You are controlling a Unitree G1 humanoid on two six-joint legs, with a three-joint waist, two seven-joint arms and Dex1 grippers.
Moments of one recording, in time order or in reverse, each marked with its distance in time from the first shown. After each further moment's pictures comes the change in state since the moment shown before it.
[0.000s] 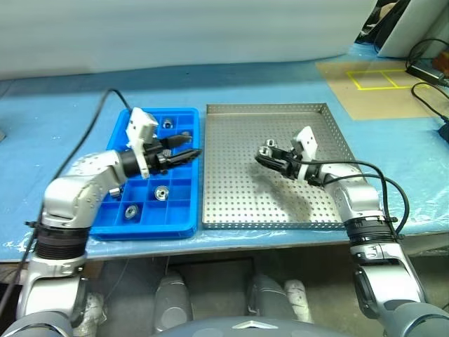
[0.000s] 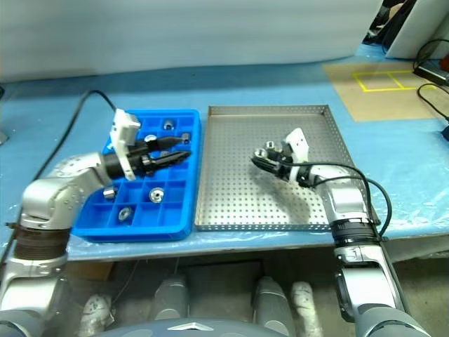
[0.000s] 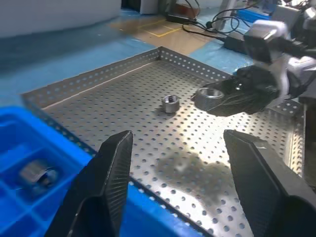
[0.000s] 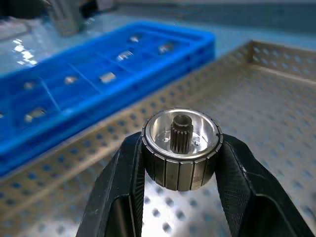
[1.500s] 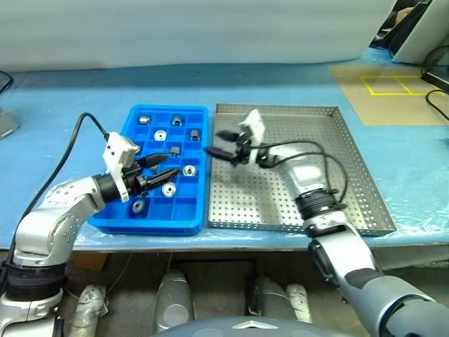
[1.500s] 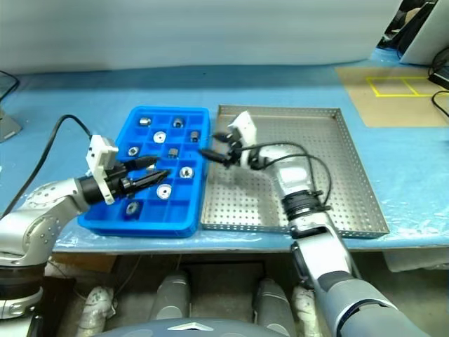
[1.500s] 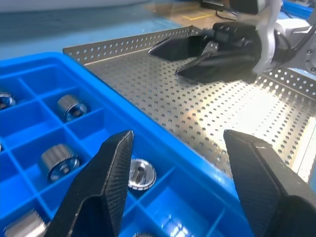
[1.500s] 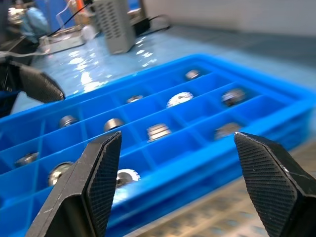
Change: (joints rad) left arm 0.216 -0.039 0.022 -0.132 -0.001 -0.046 0.086; right arm -0.239 0.174 0.027 0.338 -0.096 -0.197 0.002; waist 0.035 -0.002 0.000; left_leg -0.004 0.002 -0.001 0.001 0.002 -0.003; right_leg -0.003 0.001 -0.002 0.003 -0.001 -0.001
